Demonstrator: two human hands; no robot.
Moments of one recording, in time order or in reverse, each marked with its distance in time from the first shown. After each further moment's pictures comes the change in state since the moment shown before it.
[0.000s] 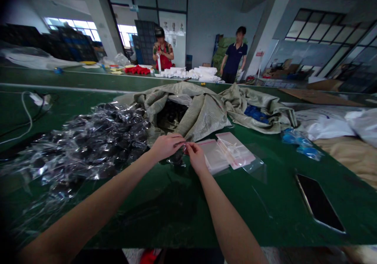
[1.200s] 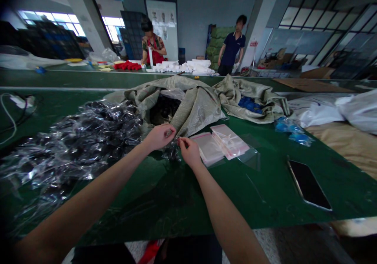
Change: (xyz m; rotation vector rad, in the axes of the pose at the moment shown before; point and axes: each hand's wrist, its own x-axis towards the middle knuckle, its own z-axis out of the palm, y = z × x) left_hand 0.013 -0.013 0.003 -0.206 0.039 -0.090; right_hand -0.012 -0.015 -0.001 -0.426 -0.008 -0.245
